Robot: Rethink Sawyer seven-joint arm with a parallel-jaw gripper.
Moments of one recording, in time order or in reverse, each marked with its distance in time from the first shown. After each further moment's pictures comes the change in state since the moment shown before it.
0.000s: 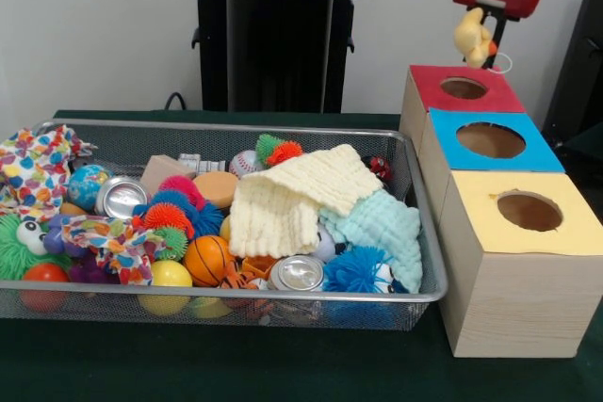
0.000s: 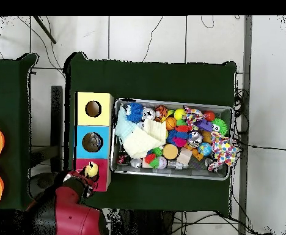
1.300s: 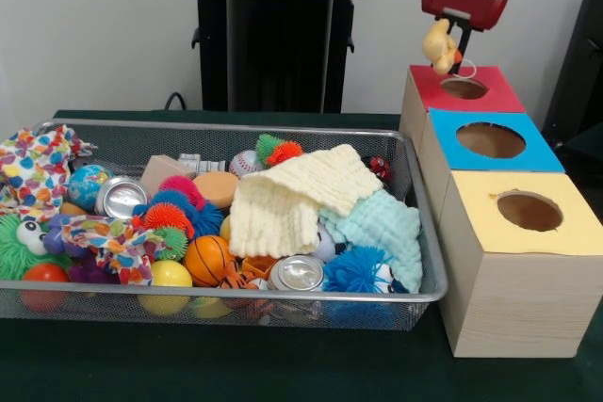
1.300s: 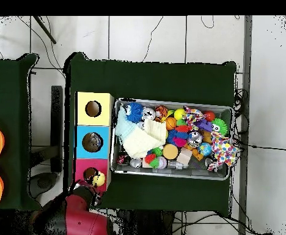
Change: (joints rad) arm -0.039 0.002 0.052 0.086 -0.065 -0.063 0.000
